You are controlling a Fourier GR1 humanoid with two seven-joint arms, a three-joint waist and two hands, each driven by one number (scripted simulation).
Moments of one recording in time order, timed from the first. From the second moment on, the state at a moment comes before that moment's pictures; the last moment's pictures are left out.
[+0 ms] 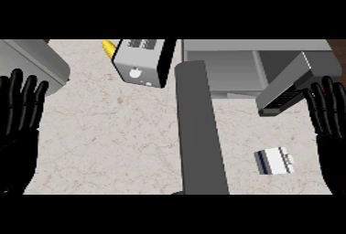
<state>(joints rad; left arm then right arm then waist) -0.01 0.11 0.01 -2.10 0.05 0.02 0.00 0.03 -0.11 -0.01 -2.10 0.01 0.02 0.04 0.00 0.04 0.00</state>
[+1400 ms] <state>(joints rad) 0.44 0.01 -0.19 -2.04 0.18 -0.01 -0.28 0.51 -0.06 -0.15 -2.06 -0.13 0.31 -0.24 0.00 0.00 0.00</state>
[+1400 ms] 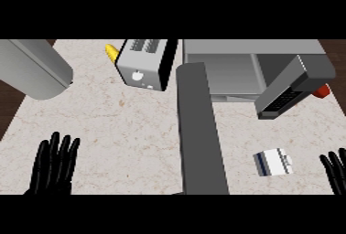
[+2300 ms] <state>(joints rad) 0.58 0.04 -0.19 -2.02 0.20 -0.08 -0.42 0.29 -0.04 -0.26 -1.44 0.02 0.20 -0.59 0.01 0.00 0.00</state>
